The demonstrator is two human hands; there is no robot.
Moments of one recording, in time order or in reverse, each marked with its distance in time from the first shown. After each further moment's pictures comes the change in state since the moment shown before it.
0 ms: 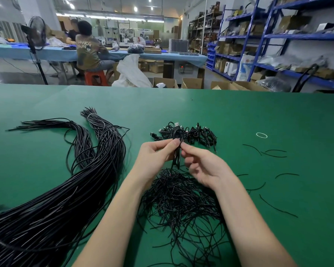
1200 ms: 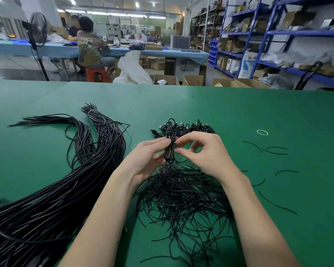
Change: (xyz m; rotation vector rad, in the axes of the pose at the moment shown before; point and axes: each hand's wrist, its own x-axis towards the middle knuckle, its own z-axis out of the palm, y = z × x) left_hand -0.005 0.012 -0.016 -0.241 -0.117 -0.244; right_hand -0.006 -0.011 -0.010 -1.135 0.051 -0.823
